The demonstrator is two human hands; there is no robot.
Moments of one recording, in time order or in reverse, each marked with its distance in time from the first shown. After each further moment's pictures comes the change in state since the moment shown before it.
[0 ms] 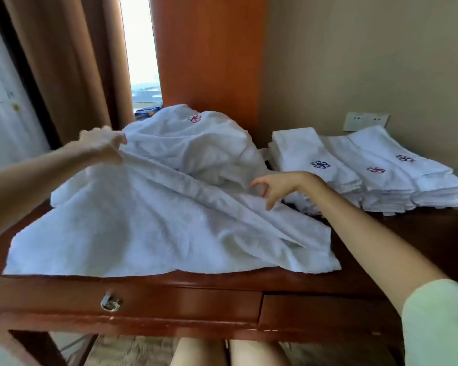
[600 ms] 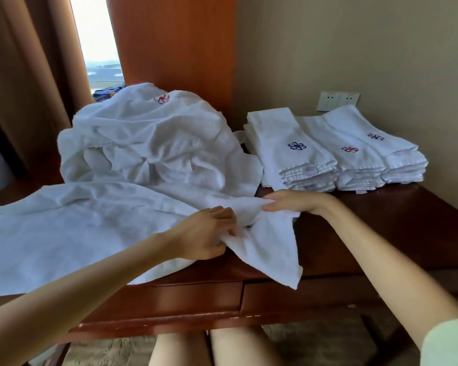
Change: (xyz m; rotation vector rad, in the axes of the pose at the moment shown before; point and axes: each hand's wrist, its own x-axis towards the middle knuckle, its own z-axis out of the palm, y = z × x) left_hand -0.149 0.190 0.084 -0.517 -0.029 1.146; right_hand -0.034 0.075 0.069 0.575 0.015 -0.003
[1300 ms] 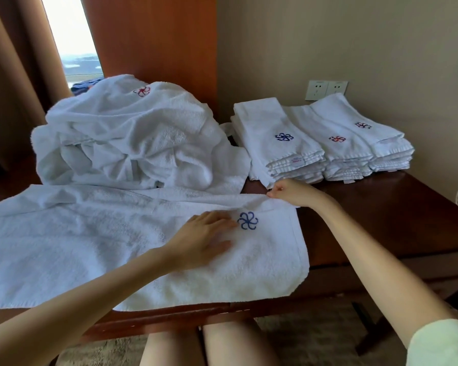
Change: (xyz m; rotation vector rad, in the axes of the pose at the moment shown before) left_hand 0.007 0.007 0.036 0.005 0.056 -0.180; right_hand -0.002 0.030 -0.007 -0.196 0.398 0.148
